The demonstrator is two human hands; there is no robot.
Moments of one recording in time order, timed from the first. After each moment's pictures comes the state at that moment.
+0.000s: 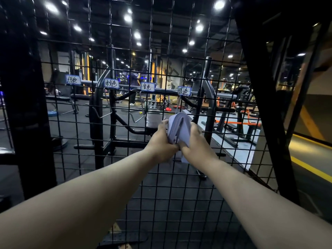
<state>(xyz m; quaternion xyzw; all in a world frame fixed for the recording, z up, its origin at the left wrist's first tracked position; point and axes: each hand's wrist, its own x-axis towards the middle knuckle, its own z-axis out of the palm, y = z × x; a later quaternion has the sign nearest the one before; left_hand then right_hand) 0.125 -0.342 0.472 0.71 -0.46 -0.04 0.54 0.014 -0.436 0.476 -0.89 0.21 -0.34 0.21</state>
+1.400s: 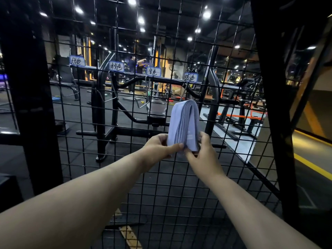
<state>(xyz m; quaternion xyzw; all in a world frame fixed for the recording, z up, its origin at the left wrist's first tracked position) 0.133 -0.323 0.417 0.60 -0.42 -0.26 0.63 -0.009 -0.428 0.413 -0.84 0.21 -0.39 0.32</state>
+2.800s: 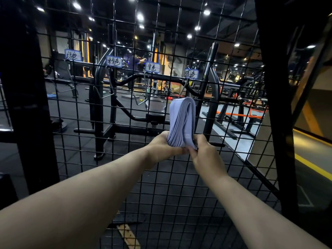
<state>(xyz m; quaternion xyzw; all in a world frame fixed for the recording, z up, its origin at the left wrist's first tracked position) 0.126 -0.333 0.423 0.60 -0.52 -0.23 0.56 -0.015 -0.428 0.415 -0.89 0.22 -0.38 0.12</state>
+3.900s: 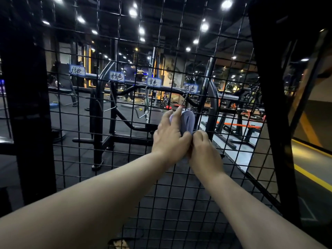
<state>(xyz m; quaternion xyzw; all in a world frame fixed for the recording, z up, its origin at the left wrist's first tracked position) 0.096 -0.341 0.480 0.74 -0.44 0.12 0.49 0.008 -0.426 0.449 -0.89 0.24 -0.38 -0.04</state>
